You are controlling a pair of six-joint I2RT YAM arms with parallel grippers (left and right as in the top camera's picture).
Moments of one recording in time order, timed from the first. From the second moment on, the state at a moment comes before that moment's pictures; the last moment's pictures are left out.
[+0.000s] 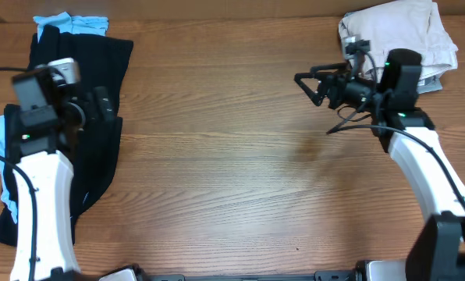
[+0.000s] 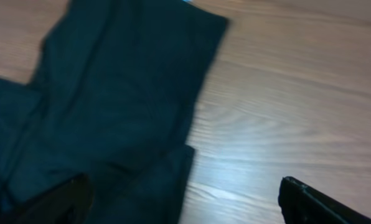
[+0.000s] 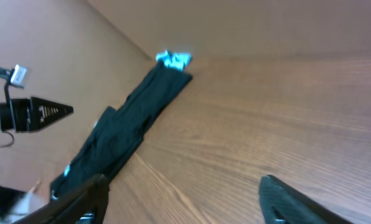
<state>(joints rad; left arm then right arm) 0.30 1.40 1.18 -0.57 0.09 -0.01 -0.01 1.57 1.08 0.01 -0.93 0.22</state>
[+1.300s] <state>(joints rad) 0.56 1.93 1.19 -0.34 -0.07 -0.01 0.54 1.73 1.08 -0.12 0.04 0.36</state>
